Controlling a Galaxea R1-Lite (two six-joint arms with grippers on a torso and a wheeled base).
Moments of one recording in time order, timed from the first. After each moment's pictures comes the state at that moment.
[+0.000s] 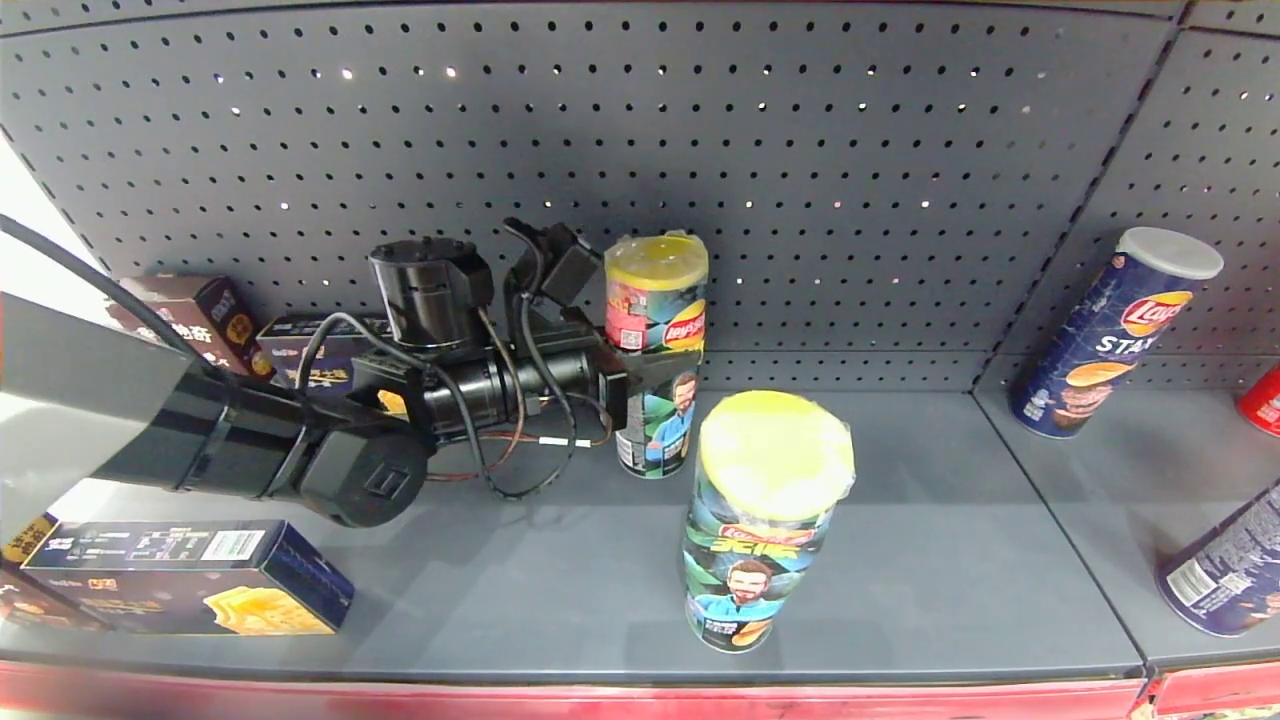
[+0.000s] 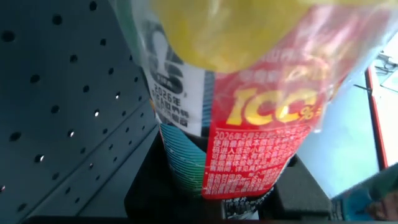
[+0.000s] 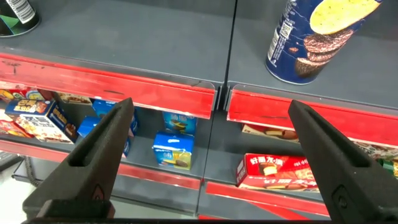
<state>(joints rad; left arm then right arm) -0.44 1.99 -1.15 -0.84 -0.67 0.06 0.15 0.10 -0.03 0.02 0.00 -0.08</state>
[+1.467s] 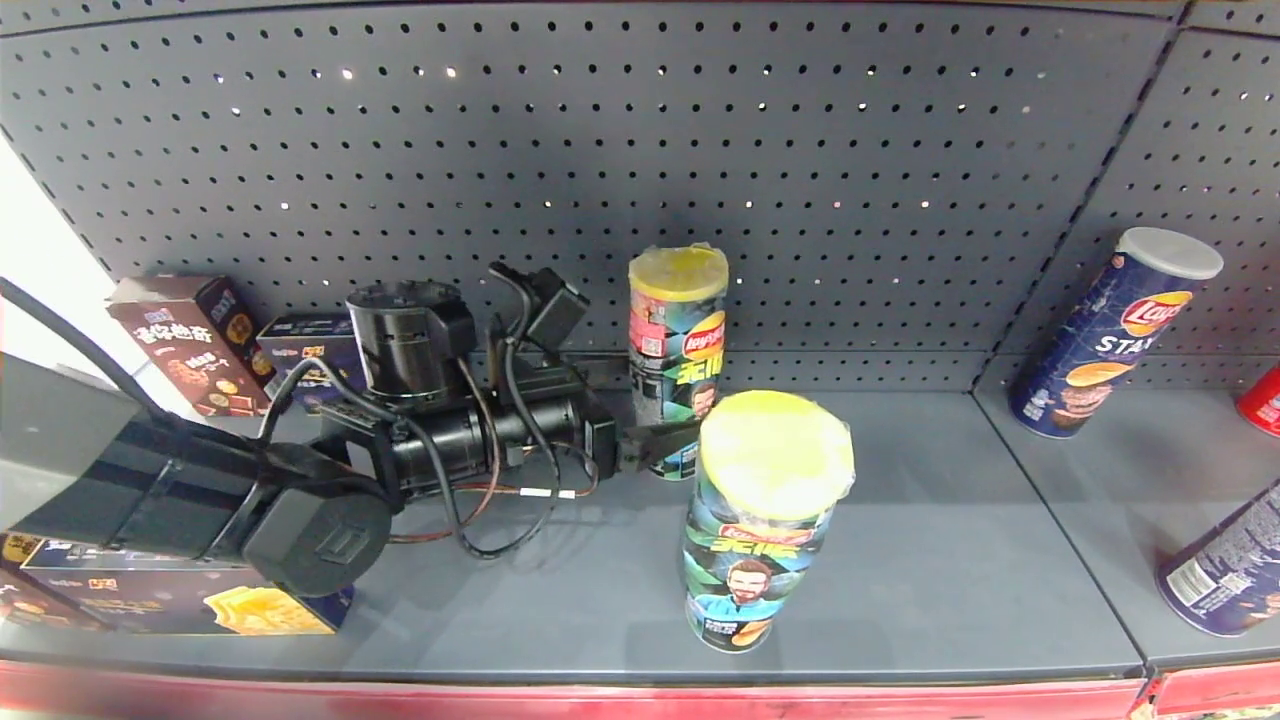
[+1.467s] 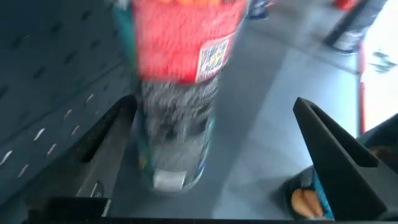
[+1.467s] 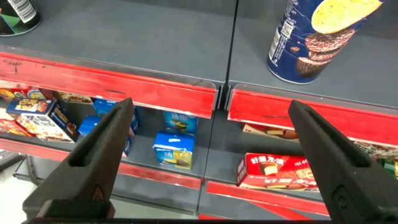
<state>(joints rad) -0.46 1.91 -0.94 -0.88 -0.59 0.04 0.15 0.10 -0.03 0.02 0.01 -0.08</state>
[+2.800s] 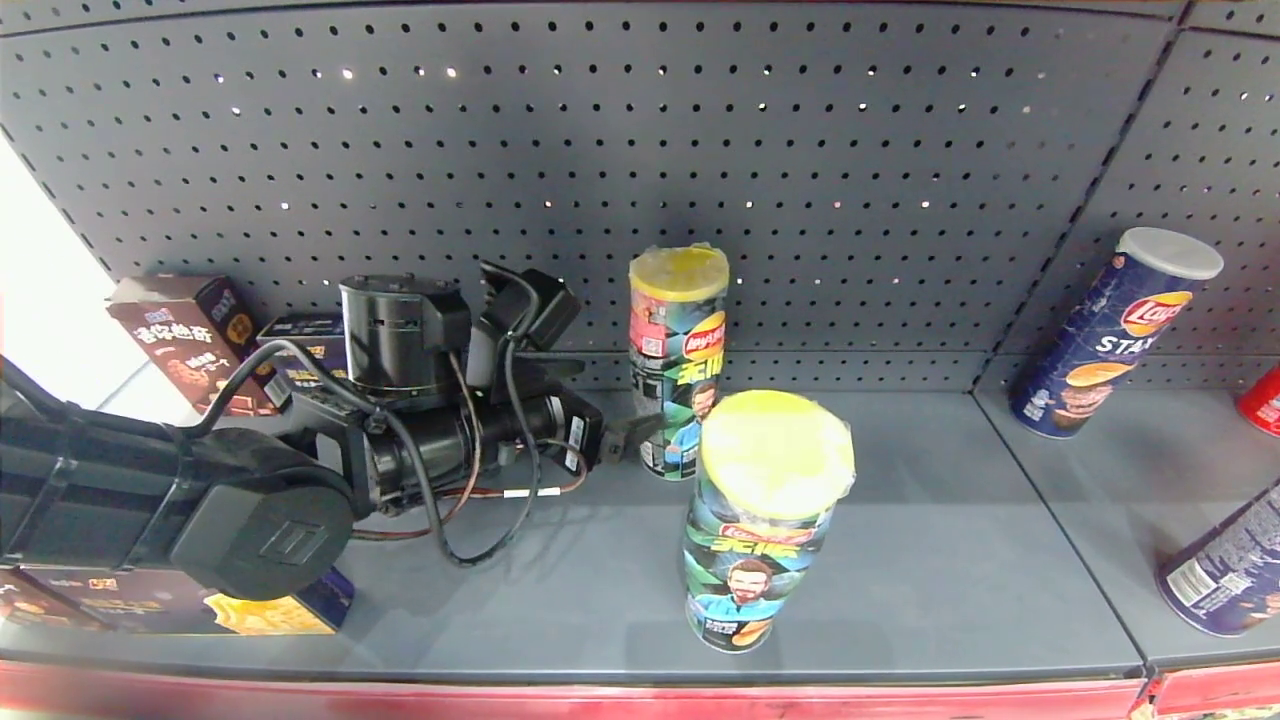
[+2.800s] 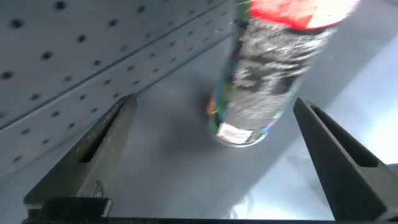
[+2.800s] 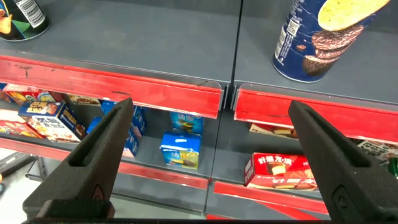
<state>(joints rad) -0.48 1.83 -0.95 -0.64 -0.20 0.11 0.15 0.10 -0.03 0.02 0.02 -0.05</state>
